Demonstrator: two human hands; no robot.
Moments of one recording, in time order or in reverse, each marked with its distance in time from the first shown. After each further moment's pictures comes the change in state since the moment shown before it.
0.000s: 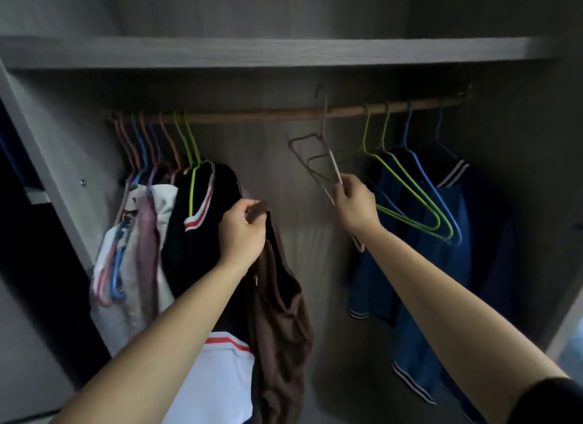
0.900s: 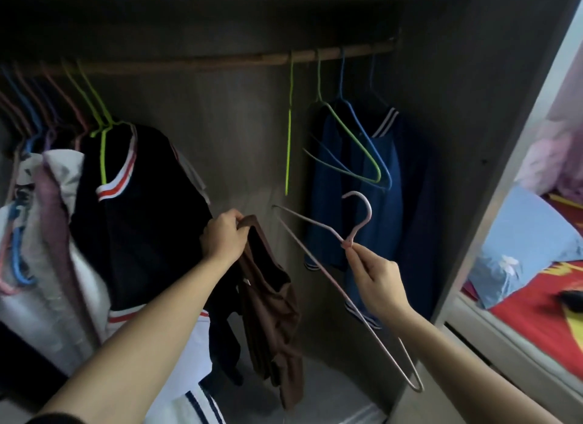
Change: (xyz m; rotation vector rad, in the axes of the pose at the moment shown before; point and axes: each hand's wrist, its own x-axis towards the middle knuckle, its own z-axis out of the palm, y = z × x) left_hand -0.045 -0.054 0.072 0.578 -0.273 0.091; right_hand -0.185 0.134 -0.080 -0.043 0.019 0.067
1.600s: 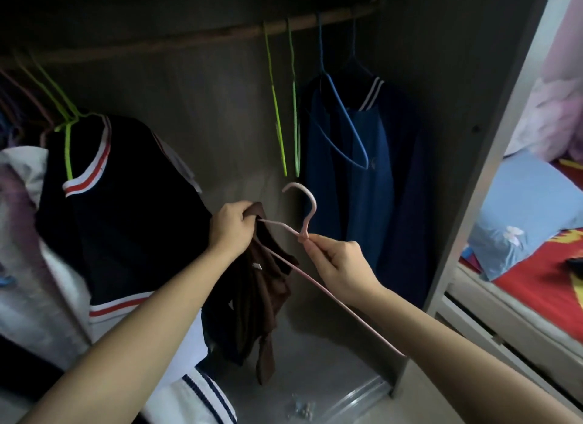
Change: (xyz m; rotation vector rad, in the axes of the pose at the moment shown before) left_hand -0.028 0.044 0.008 -0.035 -0.068 0.135; right_hand -0.005 -0.011 0.011 0.004 -0.191 -0.165
